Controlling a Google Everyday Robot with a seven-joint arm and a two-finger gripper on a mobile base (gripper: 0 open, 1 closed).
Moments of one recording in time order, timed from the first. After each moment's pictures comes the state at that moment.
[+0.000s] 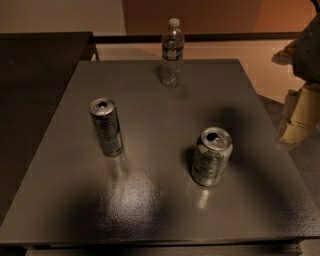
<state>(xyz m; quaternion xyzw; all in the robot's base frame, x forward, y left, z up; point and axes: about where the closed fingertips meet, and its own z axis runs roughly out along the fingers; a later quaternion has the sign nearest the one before) 0.438 -0.217 0.976 -0.60 0.78 -0.03 0.16</state>
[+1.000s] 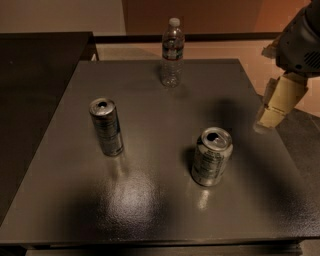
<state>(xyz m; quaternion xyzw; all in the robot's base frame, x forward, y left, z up) 0.477 -0.208 0.970 -0.58 0.79 -0.02 0.19</state>
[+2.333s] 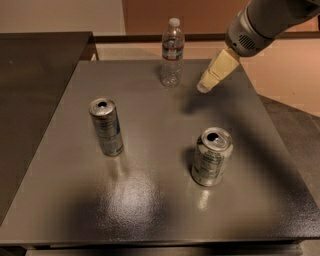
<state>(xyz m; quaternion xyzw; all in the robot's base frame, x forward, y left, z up) 0.614 -0.150 0.955 -0.50 0.81 0.02 0.31</state>
